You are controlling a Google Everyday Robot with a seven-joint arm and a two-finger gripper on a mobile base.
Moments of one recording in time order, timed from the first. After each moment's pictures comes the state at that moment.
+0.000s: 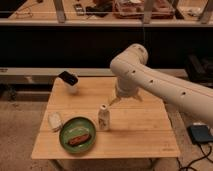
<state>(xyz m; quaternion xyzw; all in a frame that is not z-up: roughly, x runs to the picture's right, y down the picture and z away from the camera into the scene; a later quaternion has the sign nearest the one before) 0.098 0.051 0.663 -0.20 -0.19 -0.71 0.65</state>
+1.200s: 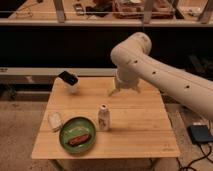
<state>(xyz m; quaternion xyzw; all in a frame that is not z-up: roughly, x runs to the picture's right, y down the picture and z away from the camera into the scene) 0.076 -0.021 0.637 -0.14 -0.17 -0.72 0.66</state>
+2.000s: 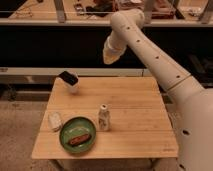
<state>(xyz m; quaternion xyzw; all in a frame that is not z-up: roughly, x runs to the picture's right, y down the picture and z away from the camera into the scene) 0.058 -0.154 0.749 -0.04 -0.21 -0.68 0.70</state>
